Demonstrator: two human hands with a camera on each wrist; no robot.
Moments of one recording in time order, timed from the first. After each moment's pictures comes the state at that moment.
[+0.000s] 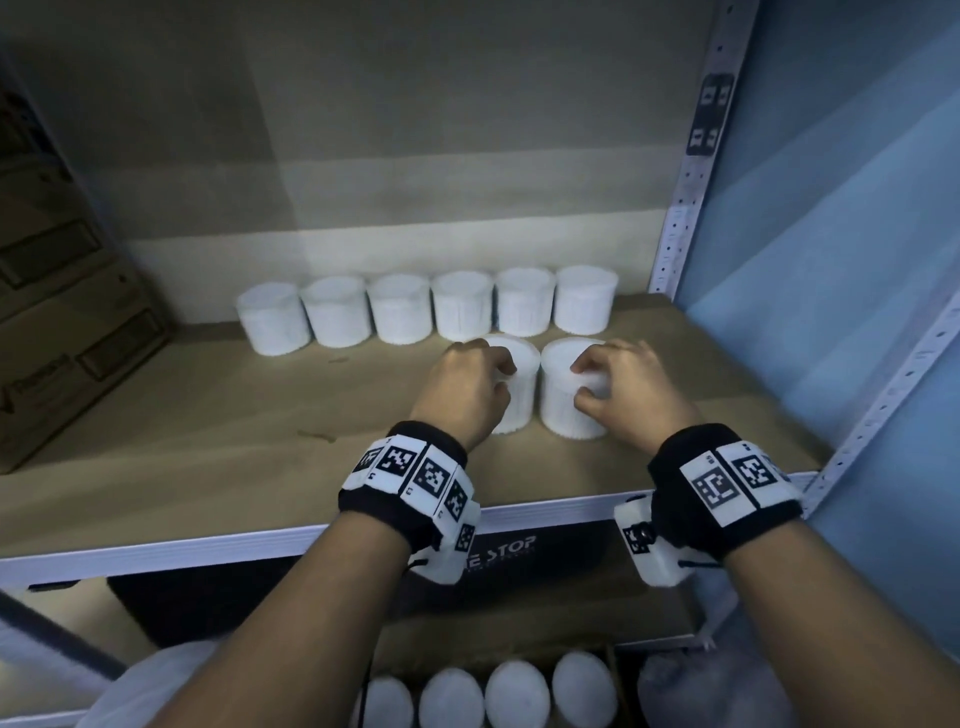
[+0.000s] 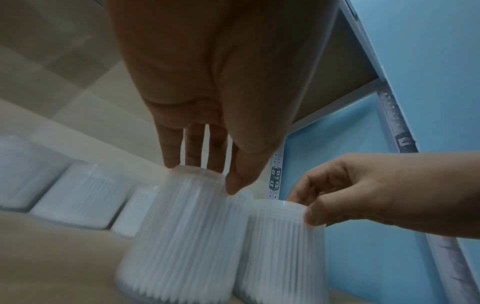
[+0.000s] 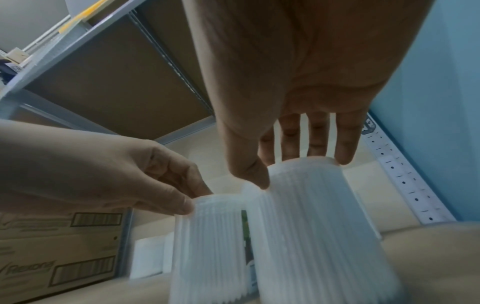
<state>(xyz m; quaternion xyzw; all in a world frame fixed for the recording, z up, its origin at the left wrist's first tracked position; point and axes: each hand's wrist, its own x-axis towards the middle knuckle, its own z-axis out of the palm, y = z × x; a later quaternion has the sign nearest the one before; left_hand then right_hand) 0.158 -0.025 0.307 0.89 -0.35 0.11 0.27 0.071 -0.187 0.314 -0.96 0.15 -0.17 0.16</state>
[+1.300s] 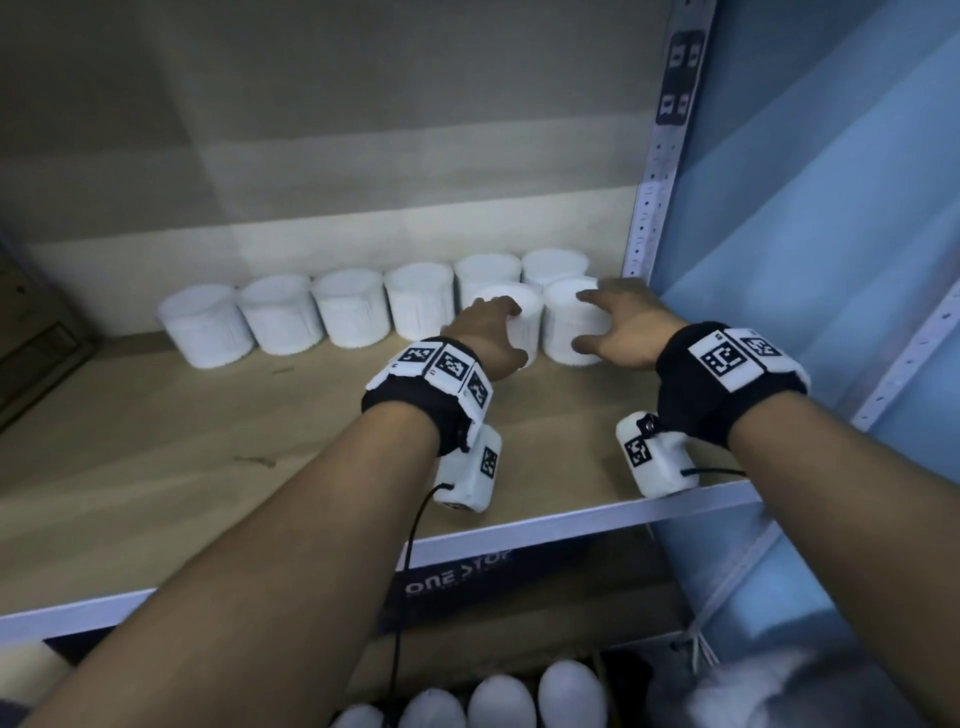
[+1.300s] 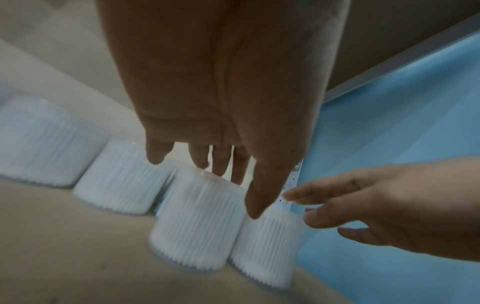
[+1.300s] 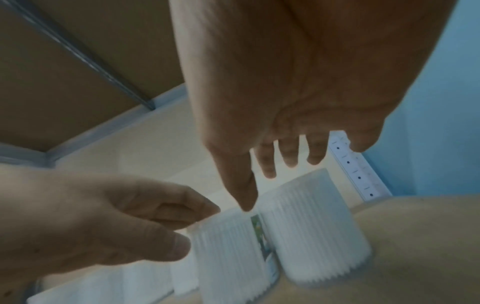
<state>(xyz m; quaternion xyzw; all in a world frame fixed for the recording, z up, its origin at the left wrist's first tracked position) 0.206 -0.106 0.325 0.92 -0.33 -0.08 0.21 0.122 -0.266 0.331 -0.96 0.21 -0.05 0.16</state>
